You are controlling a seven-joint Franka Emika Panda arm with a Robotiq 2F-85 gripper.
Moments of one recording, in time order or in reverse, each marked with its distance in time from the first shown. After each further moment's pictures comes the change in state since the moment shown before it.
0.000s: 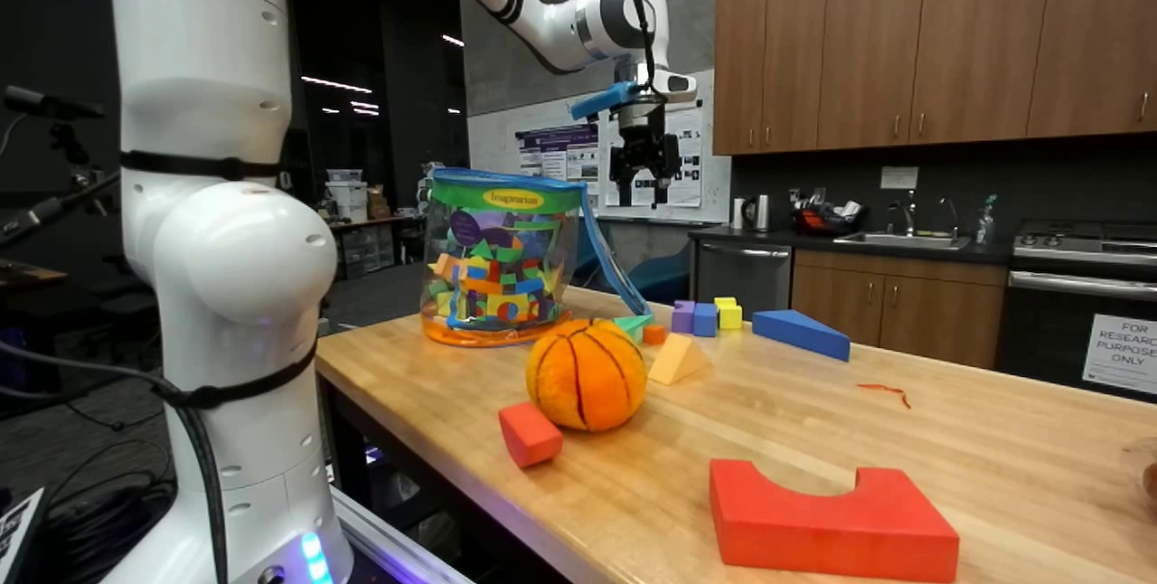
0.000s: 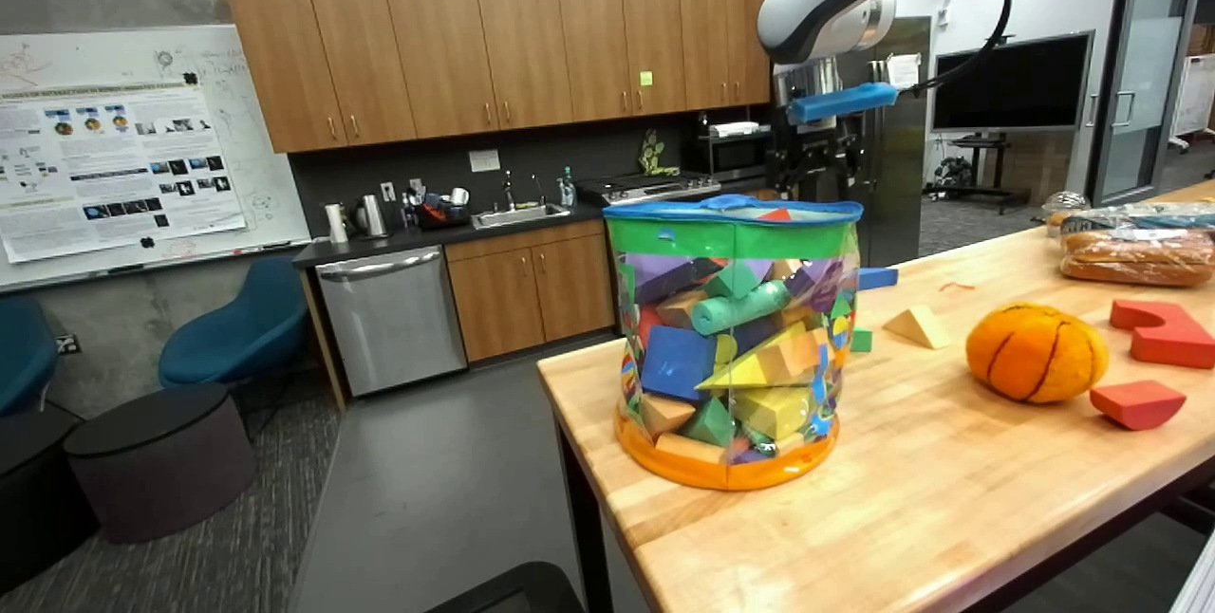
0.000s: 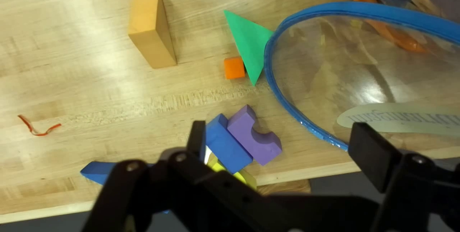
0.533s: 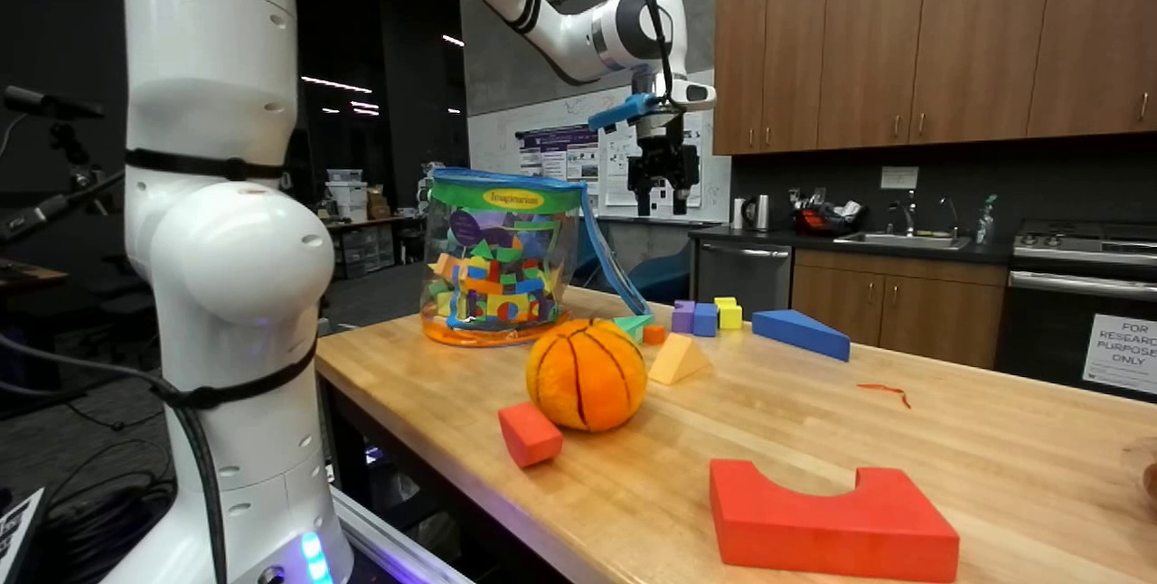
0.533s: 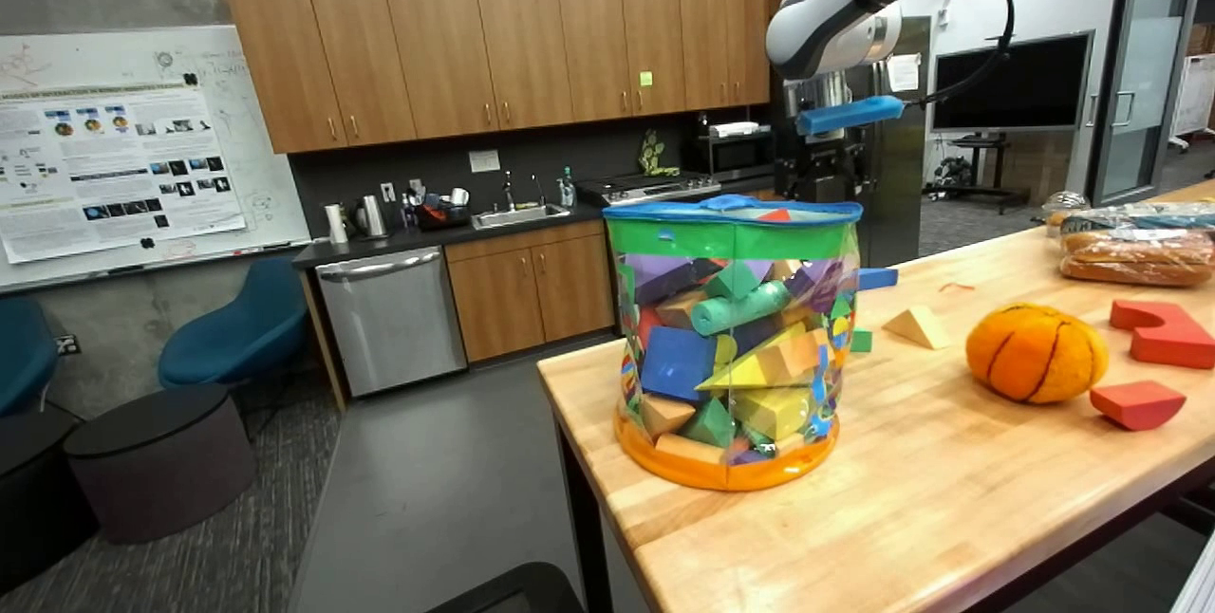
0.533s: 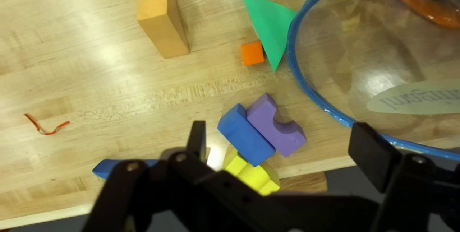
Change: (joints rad) arm -0.023 0.040 -0.031 0.001 0.002 0.057 -0.010
